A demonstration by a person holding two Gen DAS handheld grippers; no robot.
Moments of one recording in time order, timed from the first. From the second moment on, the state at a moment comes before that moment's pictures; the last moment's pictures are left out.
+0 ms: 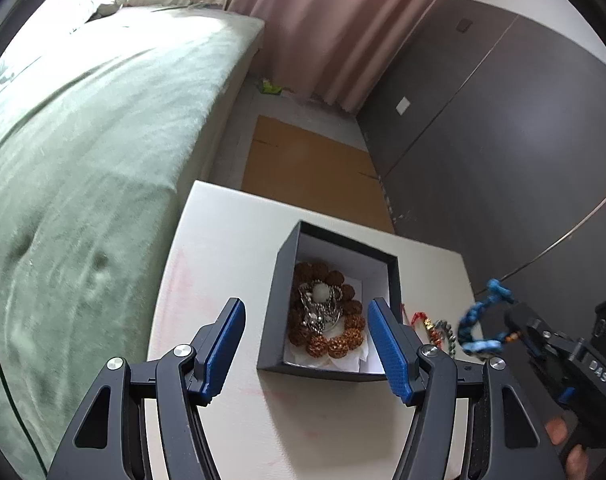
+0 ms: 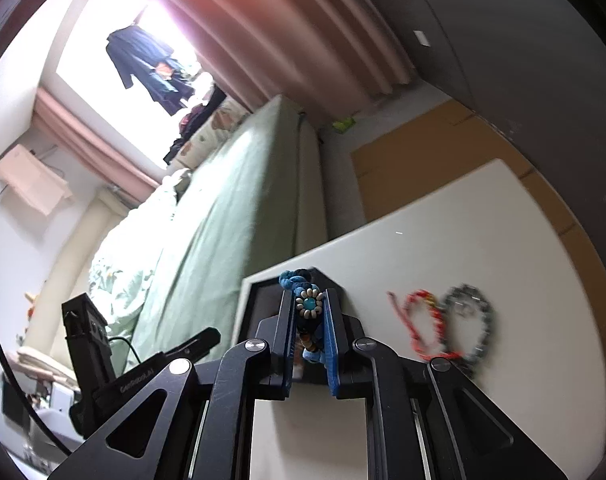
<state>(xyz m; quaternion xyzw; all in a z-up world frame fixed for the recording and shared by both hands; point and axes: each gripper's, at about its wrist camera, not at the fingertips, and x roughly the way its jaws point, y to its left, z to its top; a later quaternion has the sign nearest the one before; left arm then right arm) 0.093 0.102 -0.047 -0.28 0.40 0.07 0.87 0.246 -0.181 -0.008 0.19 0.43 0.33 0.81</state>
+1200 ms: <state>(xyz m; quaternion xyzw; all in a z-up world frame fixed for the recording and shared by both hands) 0.100 0.030 -0.044 -0.21 0.40 0.03 0.89 0.262 -0.267 -0.037 0.18 0.52 0.21 0.81</state>
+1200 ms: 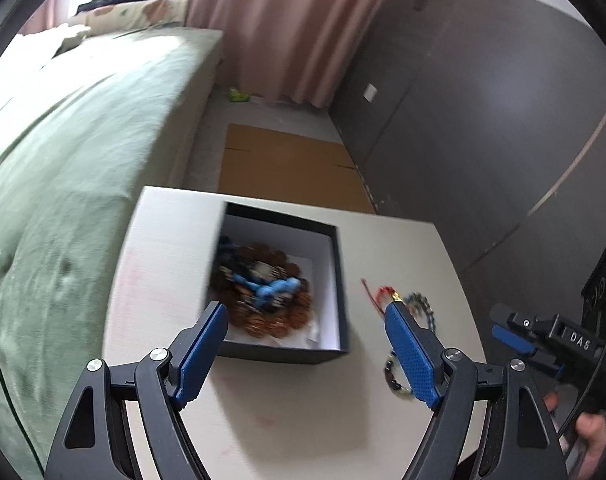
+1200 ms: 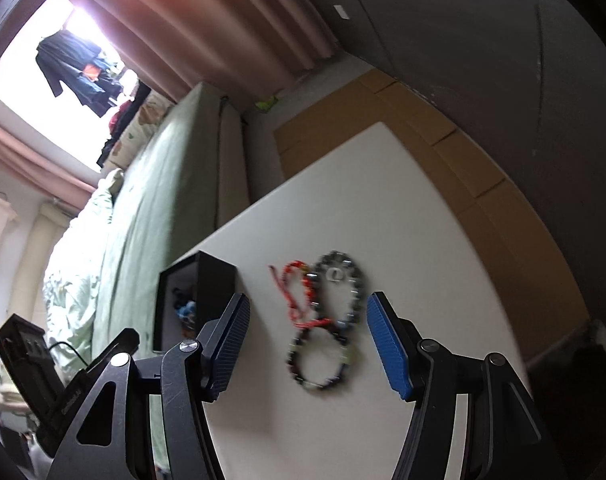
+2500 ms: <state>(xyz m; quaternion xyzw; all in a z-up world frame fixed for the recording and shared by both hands) 0.136 -0.113 -0.128 -0.03 0.50 0.04 0.87 0.271 -0.339 -0.048 0.22 0.54 0.20 0.79</state>
